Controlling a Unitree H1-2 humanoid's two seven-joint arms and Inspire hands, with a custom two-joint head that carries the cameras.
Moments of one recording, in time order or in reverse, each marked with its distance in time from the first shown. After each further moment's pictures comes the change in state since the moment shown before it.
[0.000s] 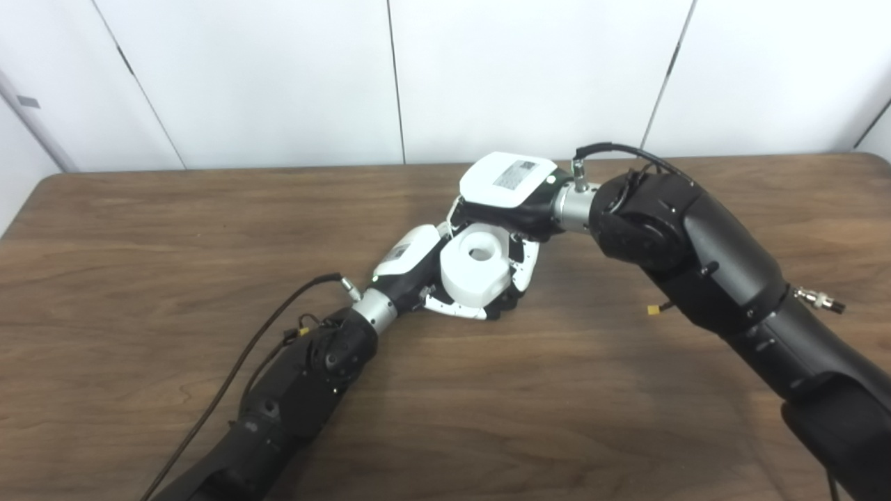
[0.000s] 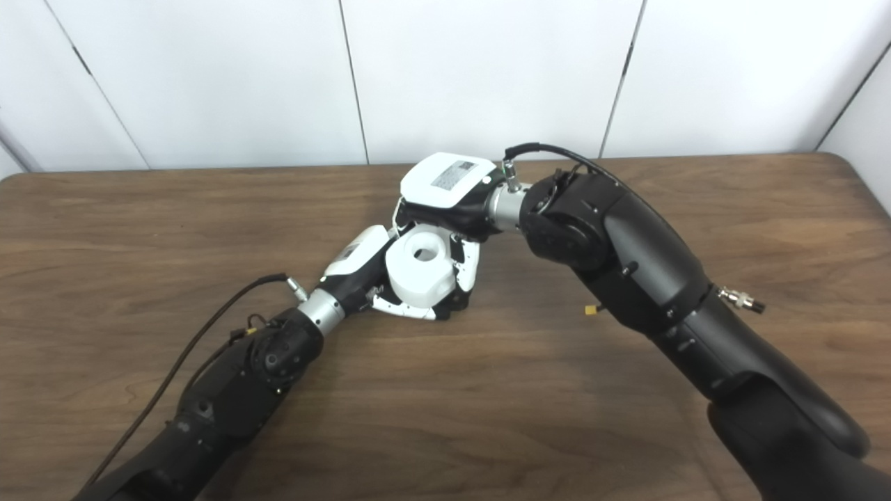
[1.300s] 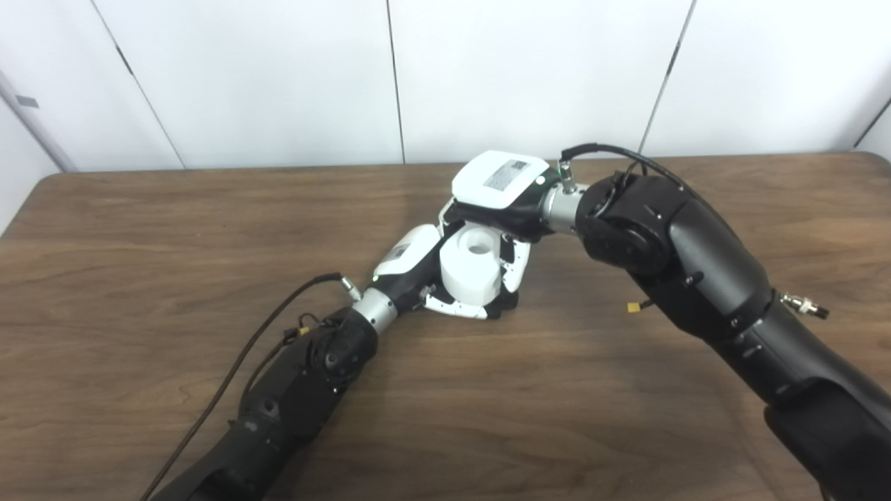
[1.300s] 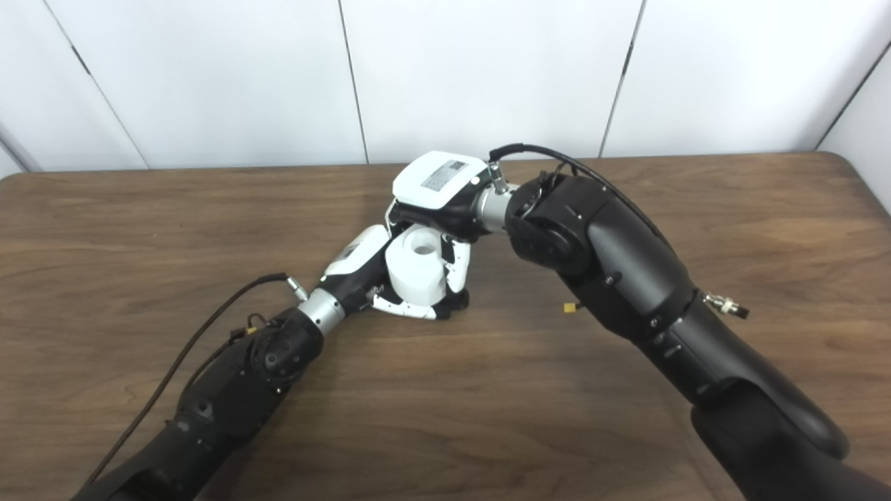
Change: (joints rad) left arm 0.001 0.003 -0.006 -0.003 -0.006 -0.001 0.000; right arm 0.009 0.043 -0.015 -0.047 -0.109 0.097 0.063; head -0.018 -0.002
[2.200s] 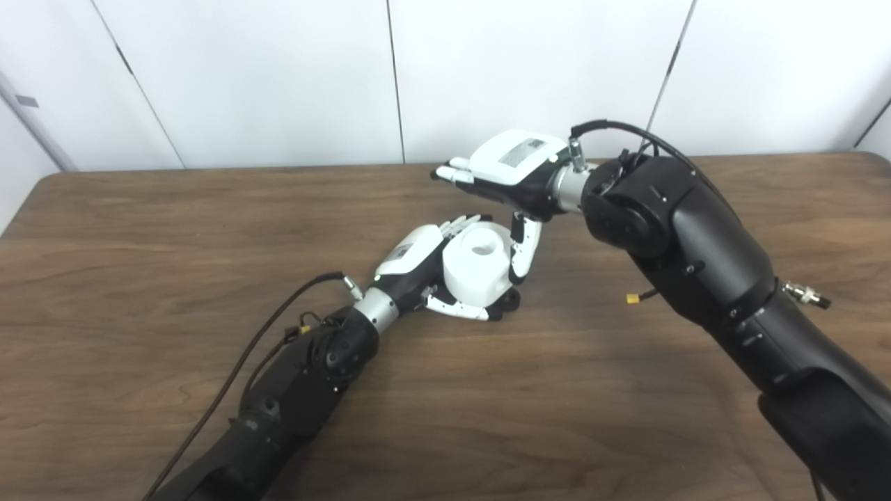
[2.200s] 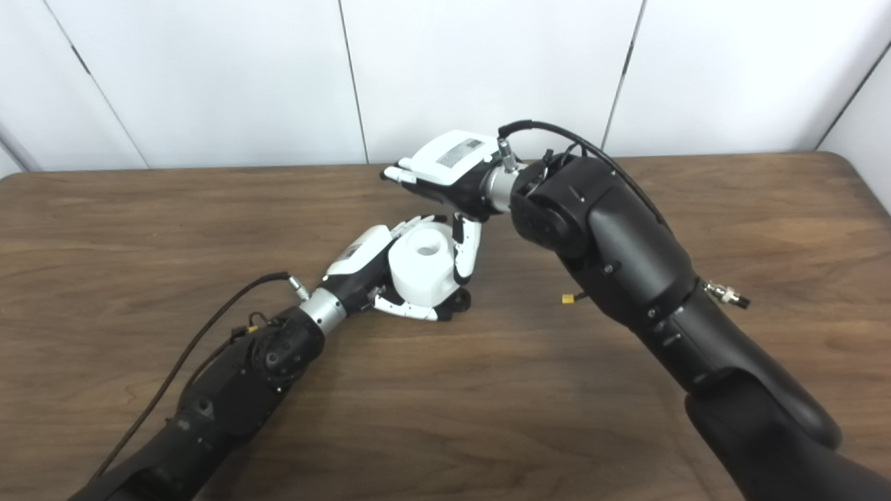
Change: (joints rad) left arm -0.004 0.002 -0.009 0.002 0.000 -0.002 -0.006; right arm -0.032 0.005 -0.034 -0.017 -0.083 0.099 0.147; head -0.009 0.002
